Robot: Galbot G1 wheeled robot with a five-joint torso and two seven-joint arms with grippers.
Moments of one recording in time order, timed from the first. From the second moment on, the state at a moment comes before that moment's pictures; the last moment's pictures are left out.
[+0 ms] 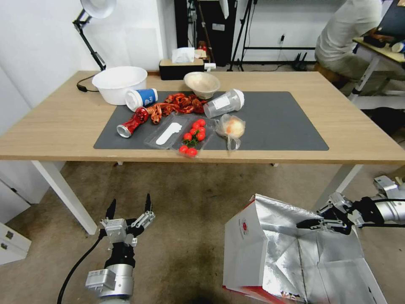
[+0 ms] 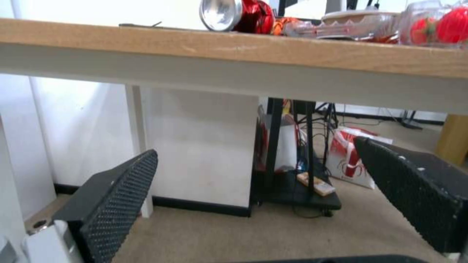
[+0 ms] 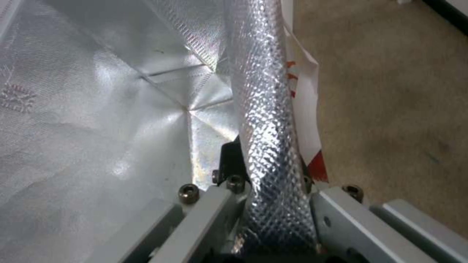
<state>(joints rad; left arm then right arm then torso) 1.82 -1.46 -0.46 -2.16 -0.17 -0.24 -0.18 -1.18 0.50 0.55 1.58 0.52 -0.19 -1.54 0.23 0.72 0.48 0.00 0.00</state>
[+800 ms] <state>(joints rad) 1.82 -1.47 -0.46 -2.18 -0.18 -0.24 -0.18 -1.20 0.49 0.57 1.59 0.53 -0.19 -1.54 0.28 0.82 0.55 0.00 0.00</state>
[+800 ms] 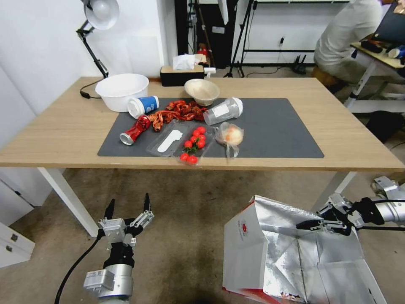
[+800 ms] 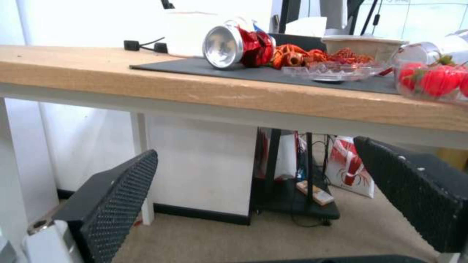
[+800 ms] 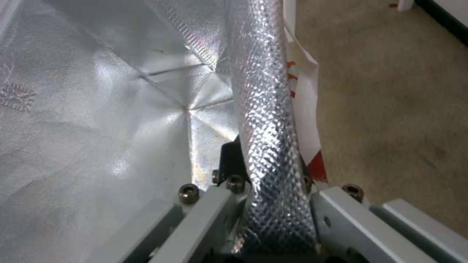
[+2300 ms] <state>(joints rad) 1.83 -1.47 -0.46 -2.17 -0.19 -0.27 -0.18 -1.23 0.49 0.59 1.61 0.53 -0.18 -1.54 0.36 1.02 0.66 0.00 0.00</state>
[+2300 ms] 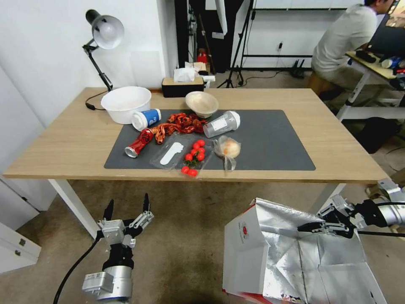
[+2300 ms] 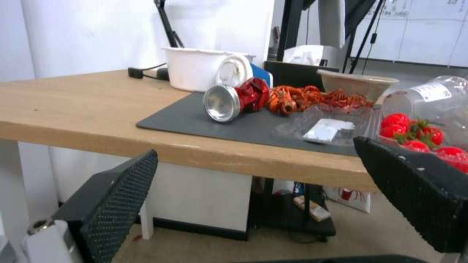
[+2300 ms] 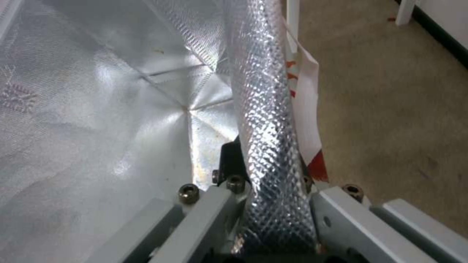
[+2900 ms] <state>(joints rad) 1.82 -1.47 -0.46 -2.17 -0.19 -0.29 -0.18 -1.25 0.47 0.61 1.62 0.56 -0.19 -1.54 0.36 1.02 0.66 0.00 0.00</state>
